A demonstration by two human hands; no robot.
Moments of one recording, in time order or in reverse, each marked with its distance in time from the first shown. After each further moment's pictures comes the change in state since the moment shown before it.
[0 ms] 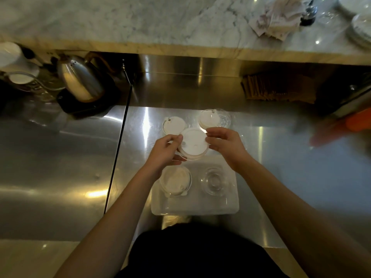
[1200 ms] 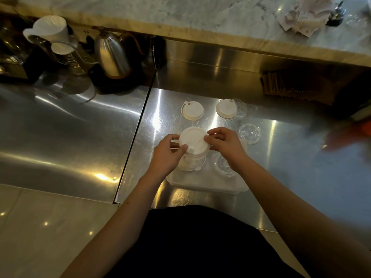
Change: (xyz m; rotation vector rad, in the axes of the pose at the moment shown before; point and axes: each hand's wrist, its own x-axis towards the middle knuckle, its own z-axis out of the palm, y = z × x) left_hand -0.074 -0.067 -0.028 0.155 0.209 0.190; right_hand -0.059 0.024 0.045 -0.184 -0.096 -0.004
